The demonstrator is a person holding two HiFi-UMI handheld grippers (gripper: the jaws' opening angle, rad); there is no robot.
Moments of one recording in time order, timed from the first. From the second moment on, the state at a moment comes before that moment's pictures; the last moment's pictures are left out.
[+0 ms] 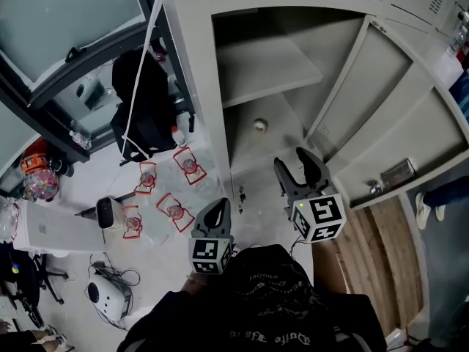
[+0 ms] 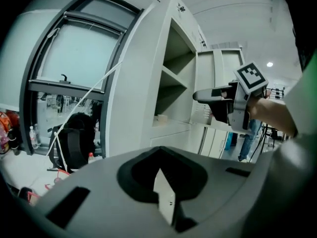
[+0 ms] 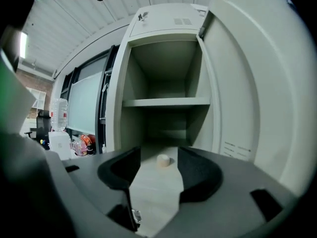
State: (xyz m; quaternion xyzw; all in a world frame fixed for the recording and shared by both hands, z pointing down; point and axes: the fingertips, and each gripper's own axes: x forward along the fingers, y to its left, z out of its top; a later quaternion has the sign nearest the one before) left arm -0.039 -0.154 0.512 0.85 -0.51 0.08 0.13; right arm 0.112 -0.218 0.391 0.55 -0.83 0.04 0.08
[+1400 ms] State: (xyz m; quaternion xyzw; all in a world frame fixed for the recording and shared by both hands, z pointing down) left arm -0.018 -0.153 0.497 0.86 -0.50 0.06 0.11; right arm 0.124 -0.144 0.460 0.58 -0.81 0.08 0.08
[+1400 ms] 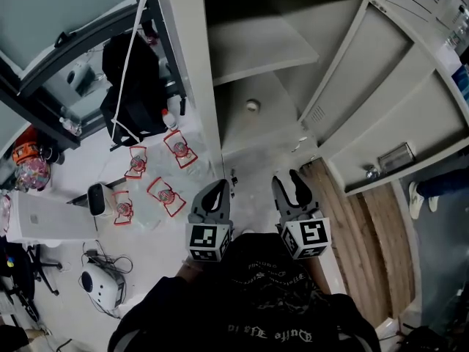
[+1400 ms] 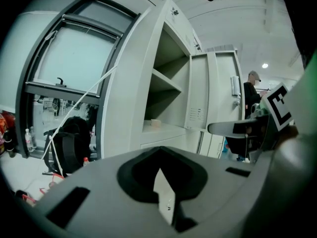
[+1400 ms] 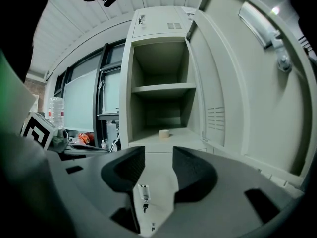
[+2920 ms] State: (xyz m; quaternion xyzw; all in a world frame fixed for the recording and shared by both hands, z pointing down) left arm -0.022 -0.145 0.491 0.85 -0.52 0.06 0.10; right arm 0.117 -0.143 0.461 0.57 -0.82 0.05 0.09
